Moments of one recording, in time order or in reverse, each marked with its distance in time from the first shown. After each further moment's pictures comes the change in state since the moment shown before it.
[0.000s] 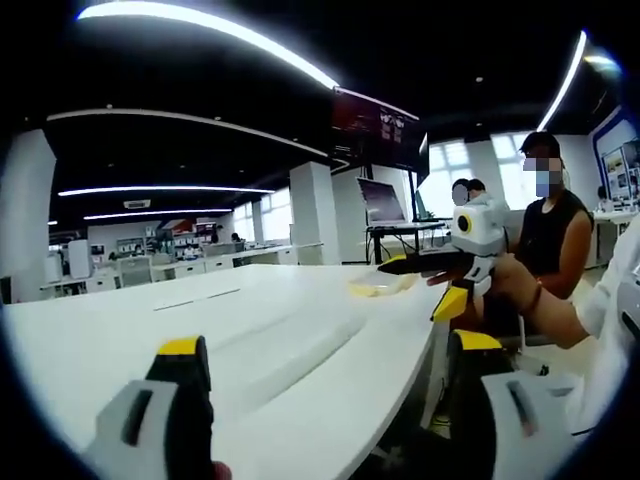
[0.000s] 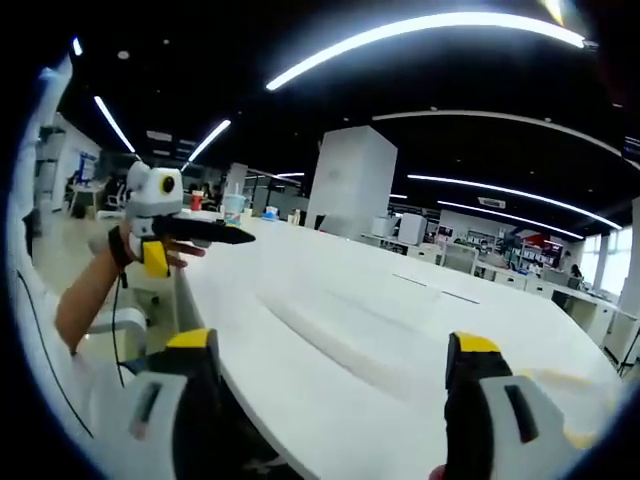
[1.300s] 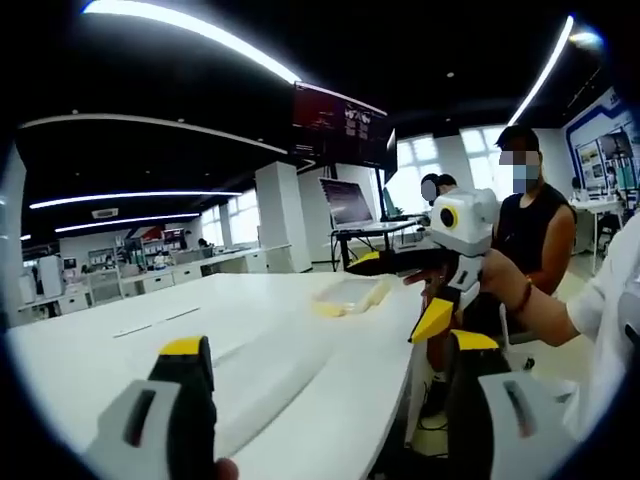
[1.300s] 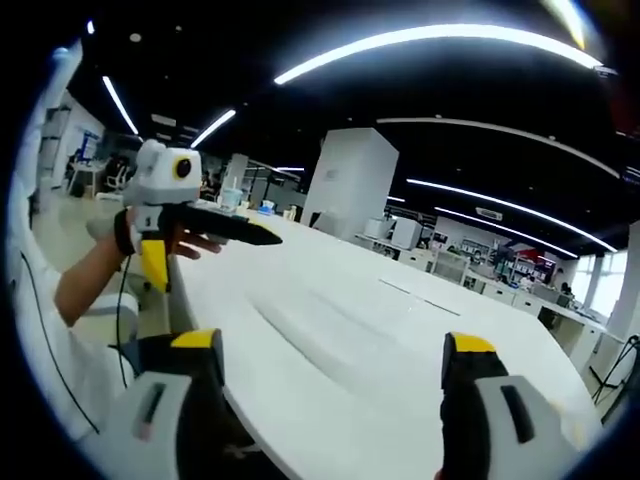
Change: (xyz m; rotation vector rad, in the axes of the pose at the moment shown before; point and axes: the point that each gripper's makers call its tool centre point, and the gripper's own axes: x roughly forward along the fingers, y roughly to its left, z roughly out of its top) left arm 0.066 -0.047 0.024 0.046 0.019 -0.149; right arm -0.022 -0.027 0.013 -0.078 0.019 -0.033
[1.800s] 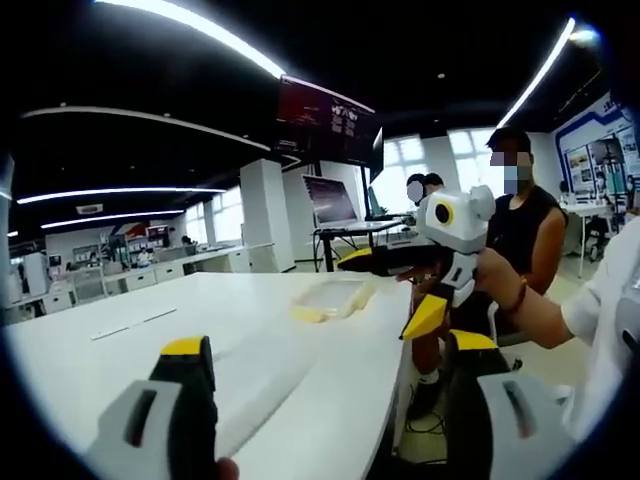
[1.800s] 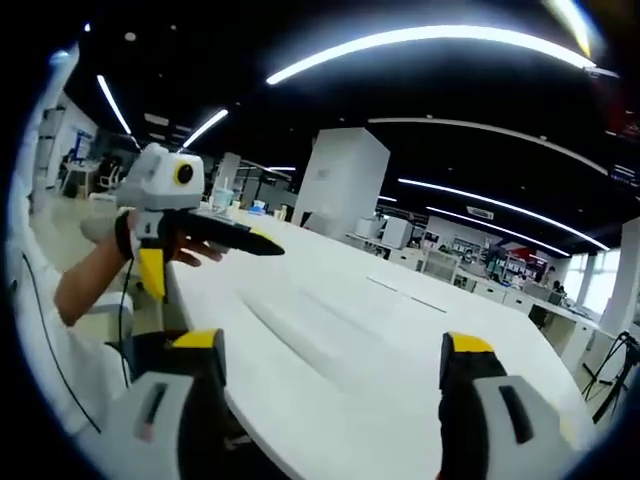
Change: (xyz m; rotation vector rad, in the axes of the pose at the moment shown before) left arm 0.025 -0.016 -0.002 -0.021 0.002 -0.075; right arm -0.019 -0.016 -0.003 0.002 0.002 -0.037
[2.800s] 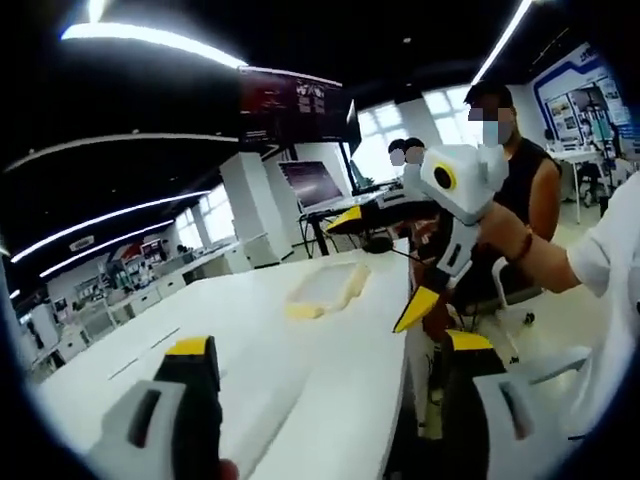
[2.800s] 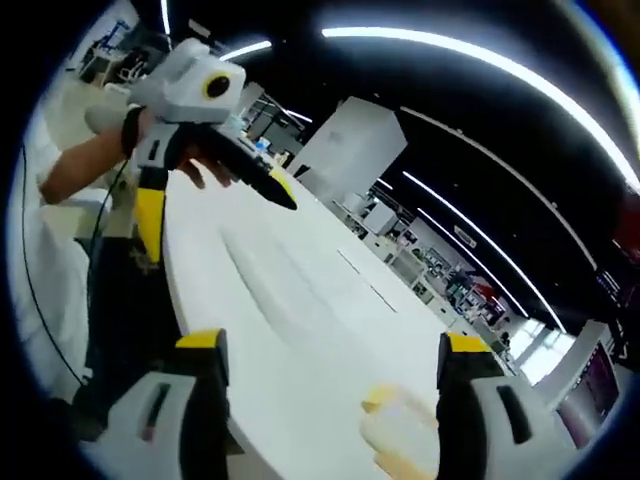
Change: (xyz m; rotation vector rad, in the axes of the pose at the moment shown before) left arm 0.025 -0.018 -0.001 0.236 0.151 -0.007; right arm -0.022 -0.019 -0.006 -0.388 0.186 -0.109
